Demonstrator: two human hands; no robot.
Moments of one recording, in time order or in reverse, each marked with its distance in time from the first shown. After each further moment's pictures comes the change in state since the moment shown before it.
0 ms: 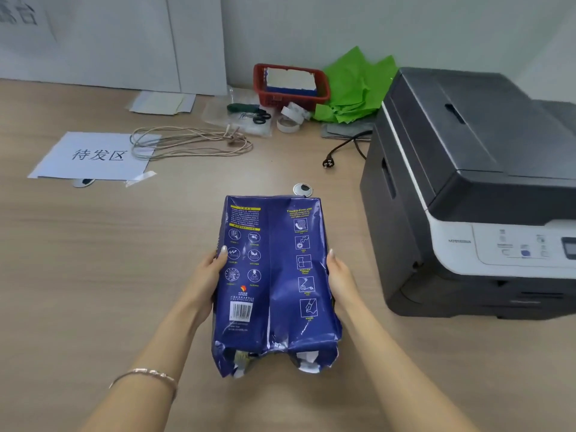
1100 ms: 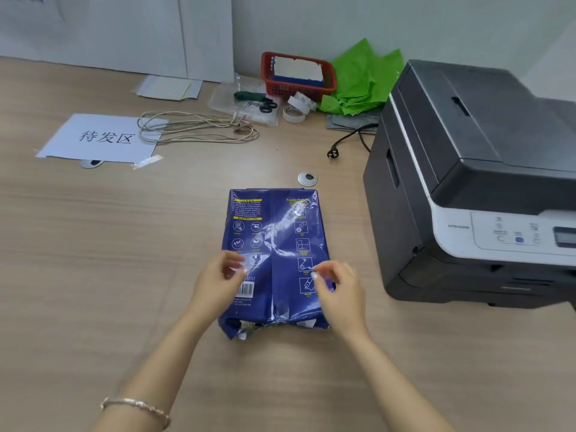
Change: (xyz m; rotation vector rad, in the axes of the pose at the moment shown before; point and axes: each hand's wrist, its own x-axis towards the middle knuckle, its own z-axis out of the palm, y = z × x) left_hand -0.038 -0.024 0.000 0.555 0.152 0.248; right_hand -0.062 0.027 -0.001 -0.633 0.180 -0.596
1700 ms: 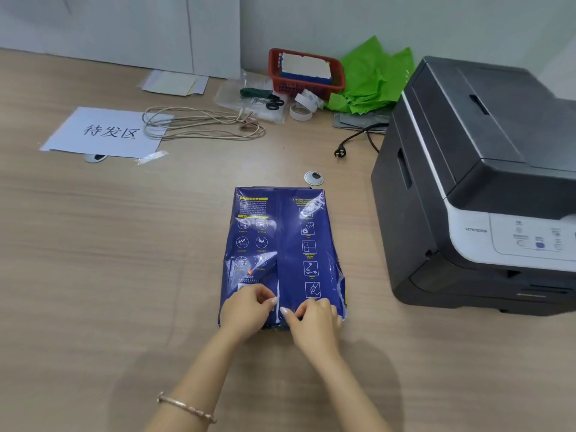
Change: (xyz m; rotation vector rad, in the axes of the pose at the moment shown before) left_hand -0.015 -0.020 0.041 0.415 -0.179 -0.116; right_hand -0.033 0.002 0.052 -0.522 -0.299 0.260
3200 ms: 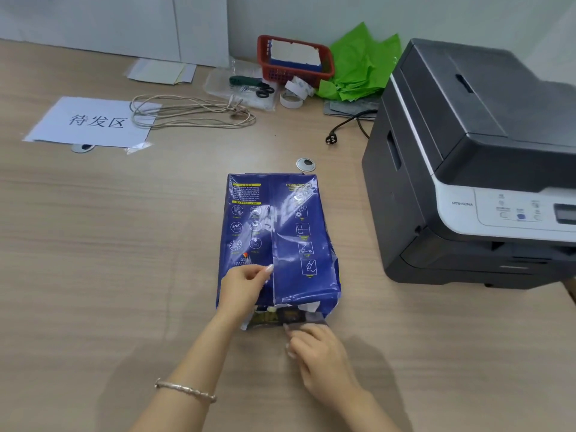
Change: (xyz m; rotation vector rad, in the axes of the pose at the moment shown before) left_hand -0.008 0.003 0.000 -0.490 0.095 0.000; right_hand -0.053 0.076 0.032 -0.089 0.199 -0.836
